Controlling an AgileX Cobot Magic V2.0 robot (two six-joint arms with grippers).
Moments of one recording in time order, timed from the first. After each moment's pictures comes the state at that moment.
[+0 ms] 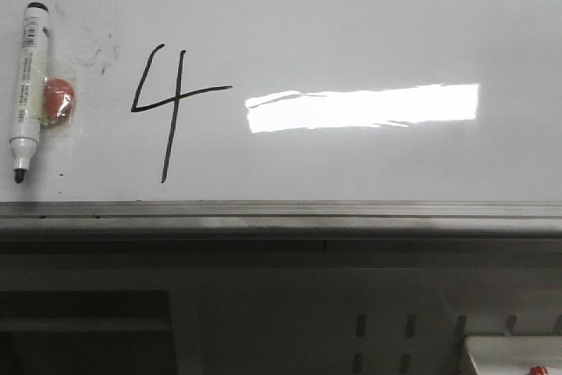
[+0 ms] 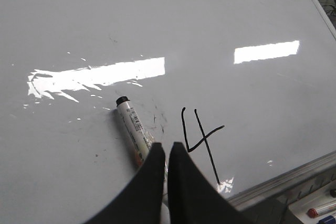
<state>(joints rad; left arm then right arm) -0.58 0.11 -0.23 0.10 0.20 -0.17 0.92 0.23 -0.38 -0.03 0.38 0.00</state>
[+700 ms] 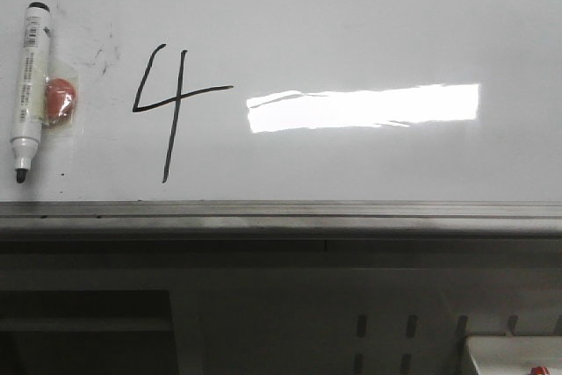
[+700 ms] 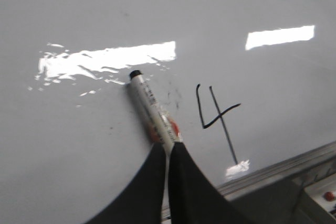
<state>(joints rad) -0.51 0.11 -0.20 0.10 0.25 -0.17 0.92 0.22 -0.38 -0.03 0.40 0.00</state>
